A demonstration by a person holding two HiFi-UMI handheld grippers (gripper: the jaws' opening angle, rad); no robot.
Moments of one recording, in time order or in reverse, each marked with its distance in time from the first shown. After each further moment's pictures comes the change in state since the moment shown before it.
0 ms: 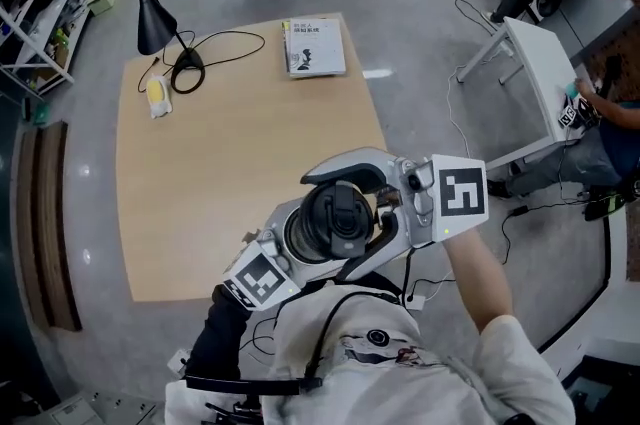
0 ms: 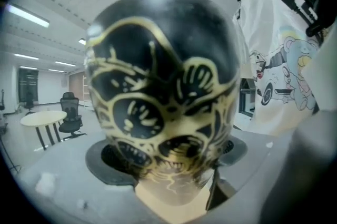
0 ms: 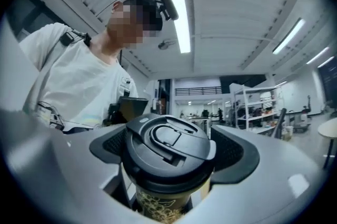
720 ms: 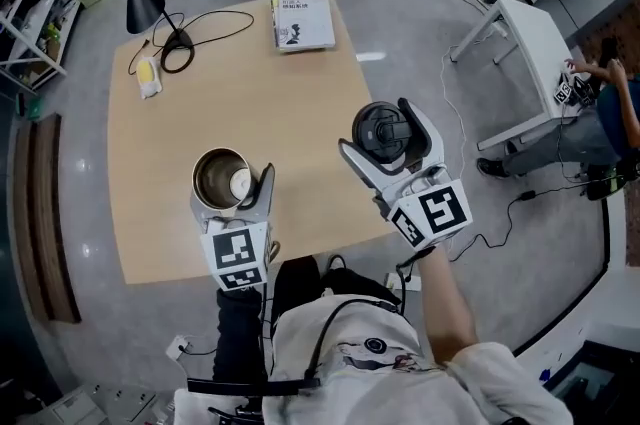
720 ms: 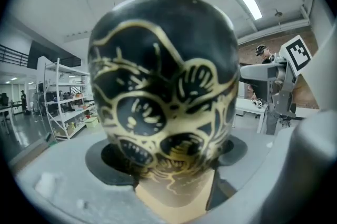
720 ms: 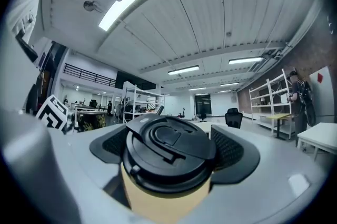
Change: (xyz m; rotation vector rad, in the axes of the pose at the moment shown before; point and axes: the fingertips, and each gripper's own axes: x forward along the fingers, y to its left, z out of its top) left arm -0.131 0.100 -0.049 -0.218 0.108 1.053; right arm -0.145 -0.060 -0.077 -0.055 0.055 -1.316
